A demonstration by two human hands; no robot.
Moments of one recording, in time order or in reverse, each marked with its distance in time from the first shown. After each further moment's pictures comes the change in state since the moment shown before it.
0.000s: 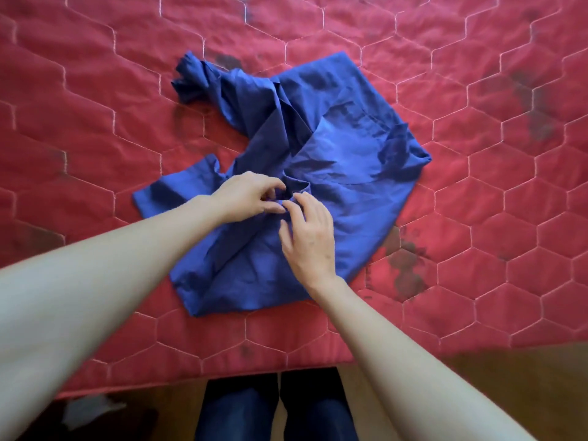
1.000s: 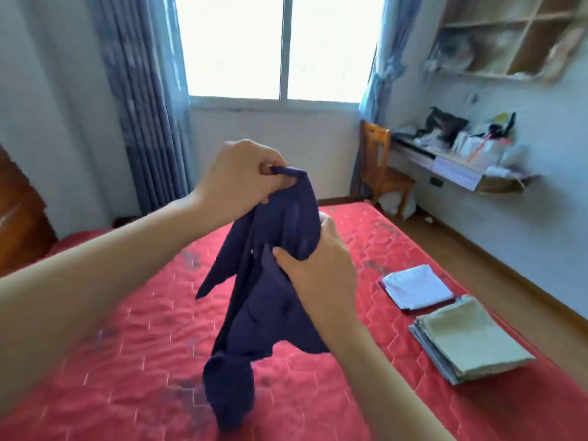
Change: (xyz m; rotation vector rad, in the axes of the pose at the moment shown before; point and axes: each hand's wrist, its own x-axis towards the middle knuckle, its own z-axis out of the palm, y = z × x) left_hand -0.164 0.464 -0.448 0.014 0.847 0.608; right_hand 0.102 -0.152 -0.520 0.415 0.636 0.054
